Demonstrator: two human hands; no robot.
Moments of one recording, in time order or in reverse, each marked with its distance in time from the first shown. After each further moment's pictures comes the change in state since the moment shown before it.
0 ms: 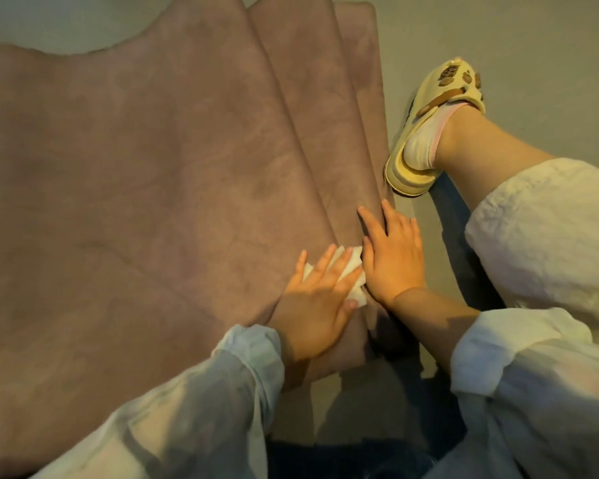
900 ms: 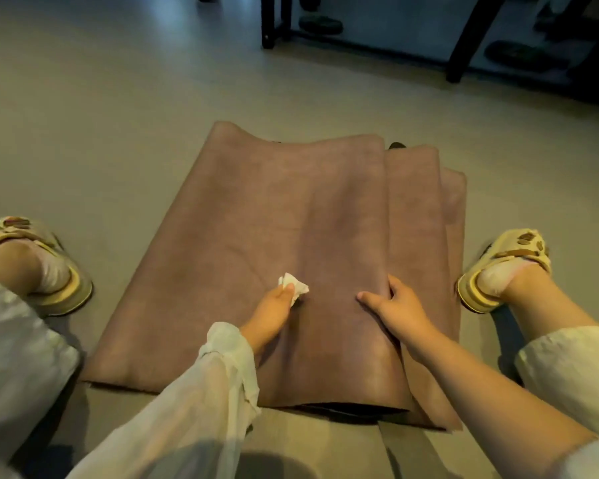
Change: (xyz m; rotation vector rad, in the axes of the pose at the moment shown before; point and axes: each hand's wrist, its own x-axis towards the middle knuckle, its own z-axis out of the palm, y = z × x) left_hand -0.113 -0.090 -0.070 -1.320 0.490 -0.824; right_hand -0.011 -0.146 -0.076 0.747 -0.363 0.120
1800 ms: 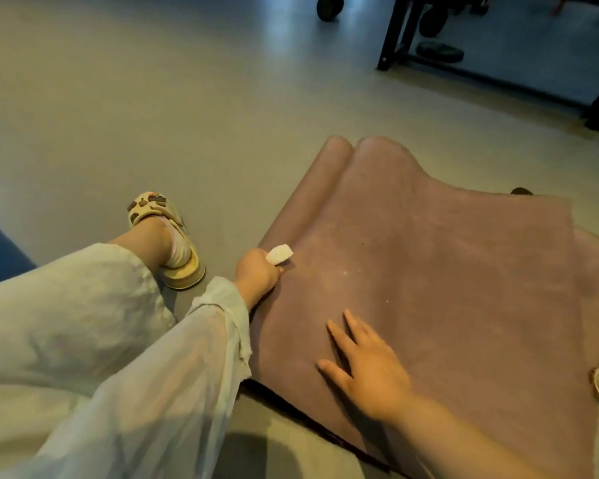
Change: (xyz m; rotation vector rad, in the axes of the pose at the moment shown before) left_hand 0.033 -0.011 -0.197 0.363 0.565 -0.186; right_hand -0.022 -0.032 0.160 -1.008 -0.478 -0.615
